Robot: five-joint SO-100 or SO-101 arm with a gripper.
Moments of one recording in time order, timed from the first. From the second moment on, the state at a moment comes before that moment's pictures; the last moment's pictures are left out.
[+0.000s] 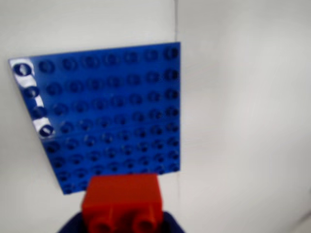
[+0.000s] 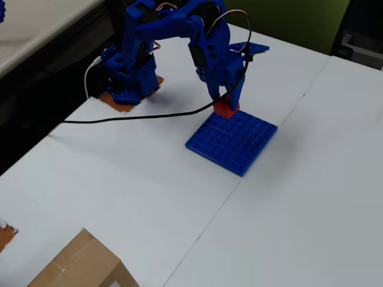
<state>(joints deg) -1.1 71.3 41.7 99.1 -176.4</state>
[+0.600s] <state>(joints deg) -1.1 71.3 41.7 99.1 -176.4</state>
